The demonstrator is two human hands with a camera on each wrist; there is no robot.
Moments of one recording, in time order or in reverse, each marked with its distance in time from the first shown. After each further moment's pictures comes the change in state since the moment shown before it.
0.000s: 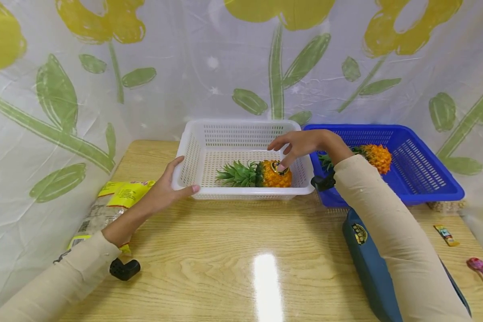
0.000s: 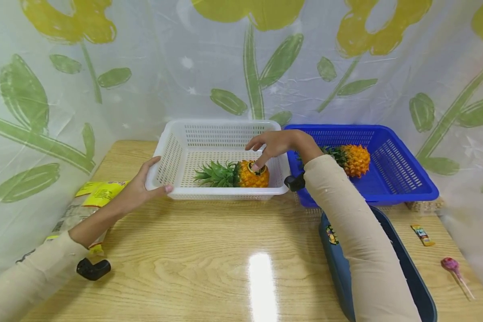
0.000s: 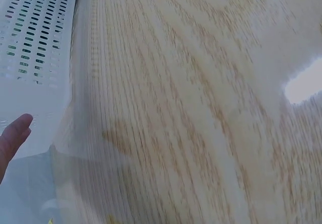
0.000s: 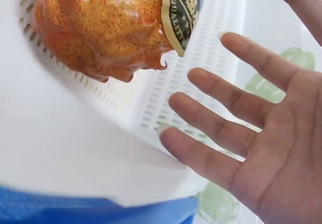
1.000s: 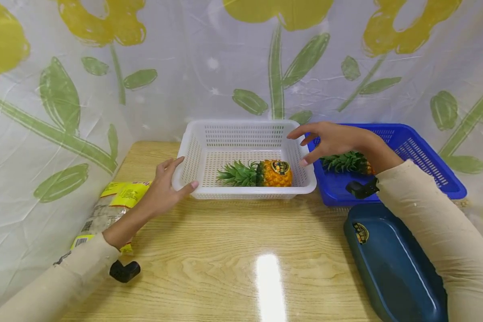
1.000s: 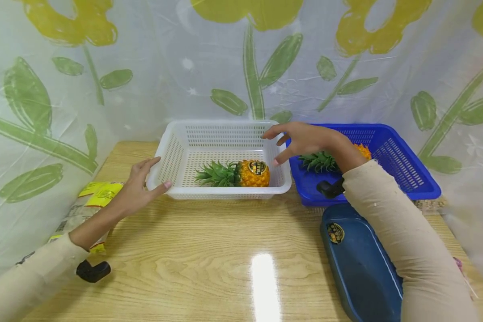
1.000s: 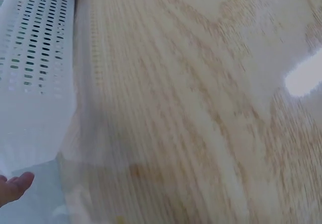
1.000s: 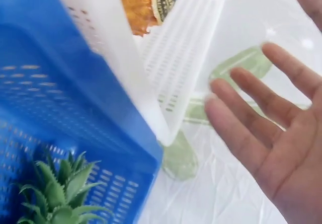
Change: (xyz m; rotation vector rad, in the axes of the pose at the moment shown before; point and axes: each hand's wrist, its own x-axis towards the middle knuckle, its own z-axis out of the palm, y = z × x) left_hand -0.012 0.017 0.002 0.398 0.127 -0.040; right_hand -0.075 -0.007 0.002 -0.043 0.246 -0.067
